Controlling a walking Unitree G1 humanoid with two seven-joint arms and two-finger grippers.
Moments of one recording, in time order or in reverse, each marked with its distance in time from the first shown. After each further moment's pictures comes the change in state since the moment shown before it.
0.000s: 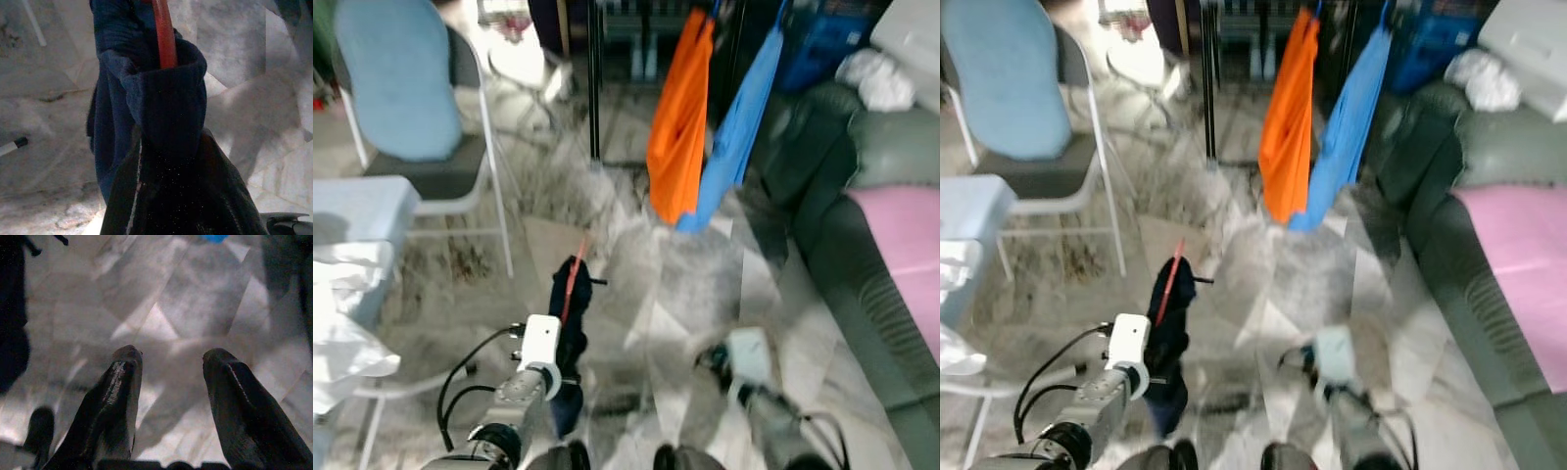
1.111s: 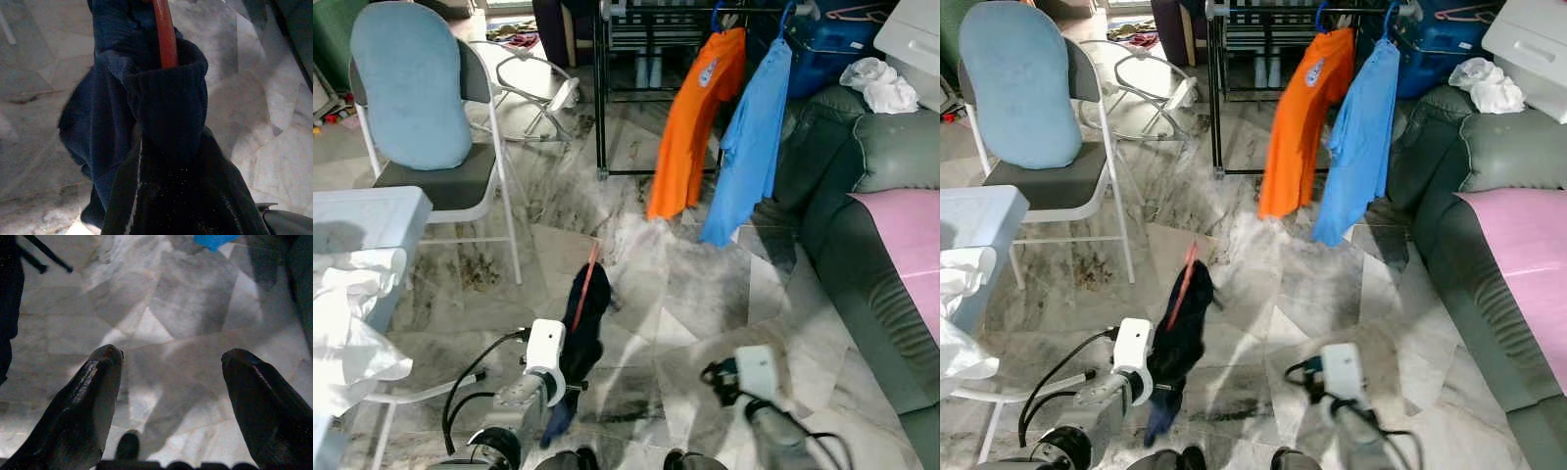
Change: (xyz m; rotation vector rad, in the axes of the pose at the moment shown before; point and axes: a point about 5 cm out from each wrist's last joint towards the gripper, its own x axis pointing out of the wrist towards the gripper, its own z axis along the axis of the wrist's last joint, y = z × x) left arm -0.002 -0.003 -0.003 -0.052 -0.005 -0.137; right arm -0.005 -0.019 -0.005 0.069 -0.027 -0.083
